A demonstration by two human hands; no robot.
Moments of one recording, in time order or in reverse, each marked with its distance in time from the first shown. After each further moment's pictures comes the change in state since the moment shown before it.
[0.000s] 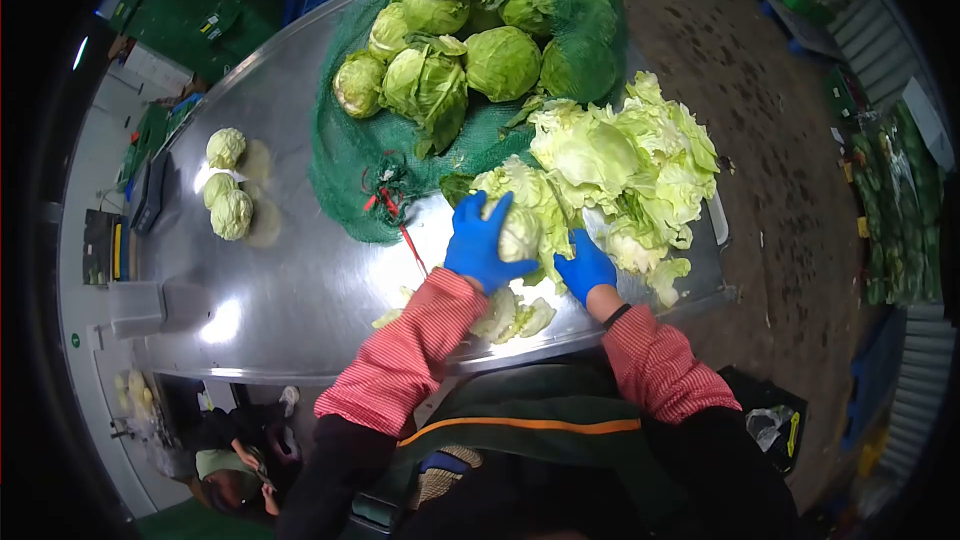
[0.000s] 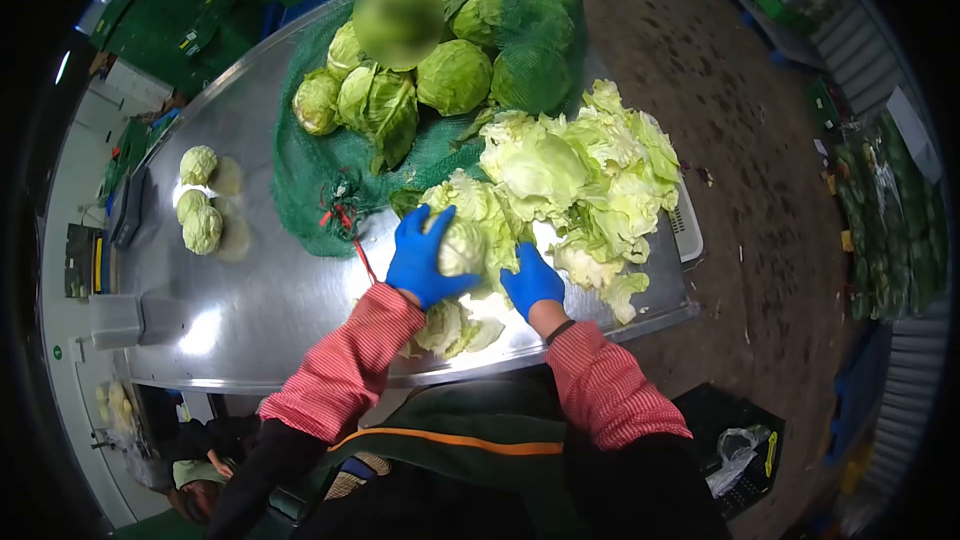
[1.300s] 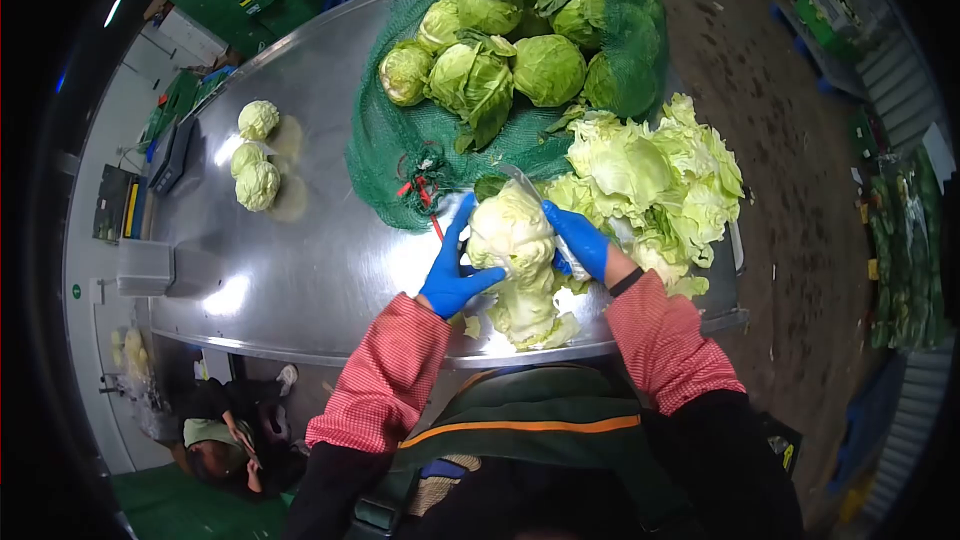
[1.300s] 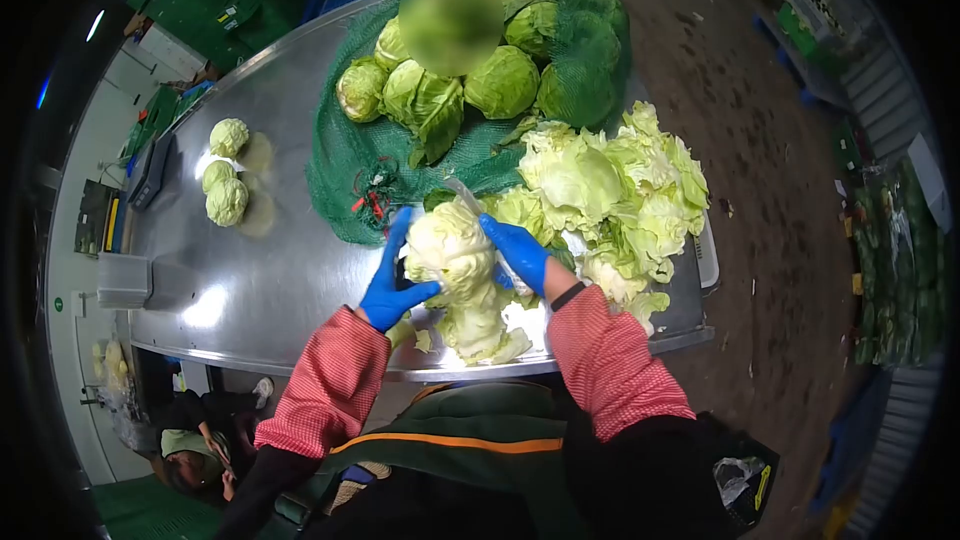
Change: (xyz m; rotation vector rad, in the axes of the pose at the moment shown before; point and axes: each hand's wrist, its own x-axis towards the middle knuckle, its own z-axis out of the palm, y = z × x) left_hand -0.063 -0.043 -0.038 -1.216 -0.010 -0.144; right_hand 0.043 -0.075 -0.009 0.880 -0.620 0.073
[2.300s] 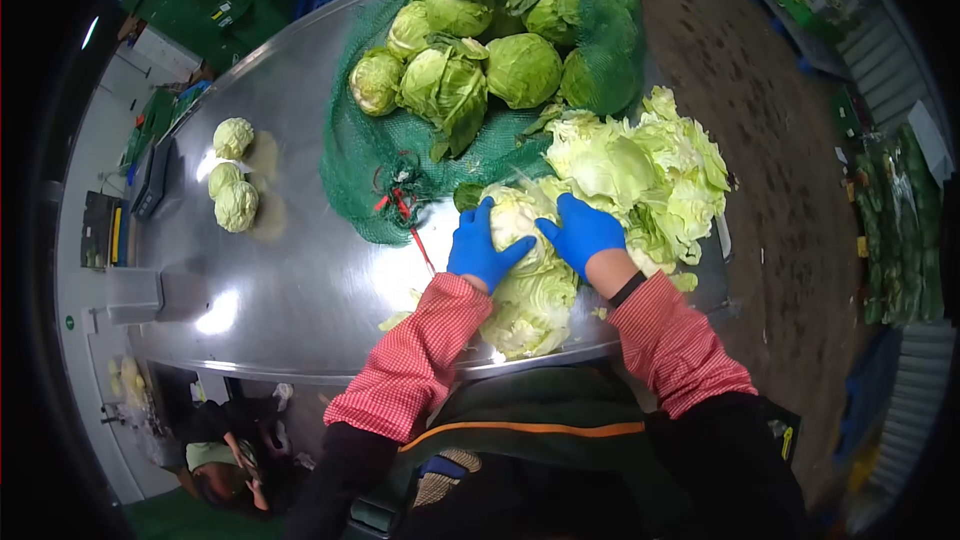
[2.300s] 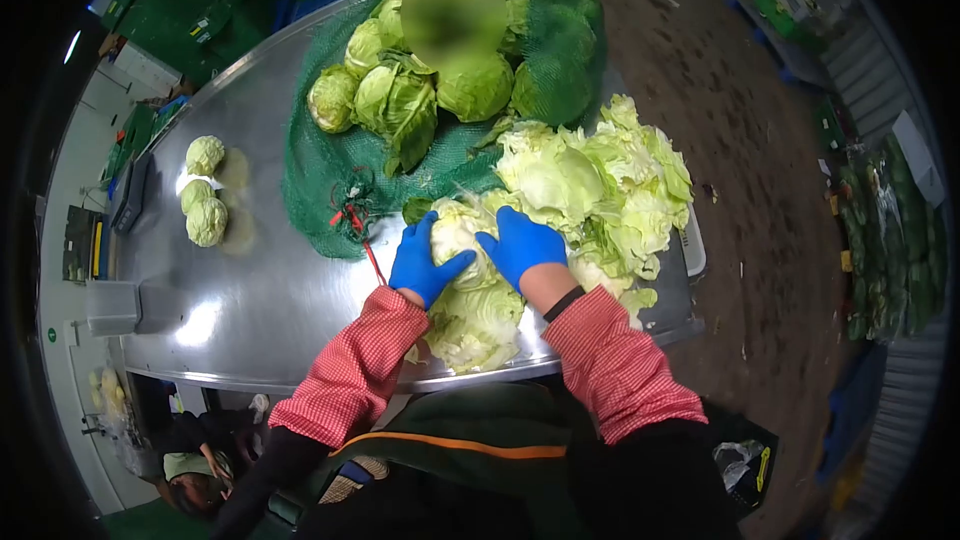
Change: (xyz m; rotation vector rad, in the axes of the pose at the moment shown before) left_hand 0.068 -0.031 0.037 0.977 0.239 -0.023; right_hand -0.038 -0.048 0.004 -1.372 0.473 -0.152
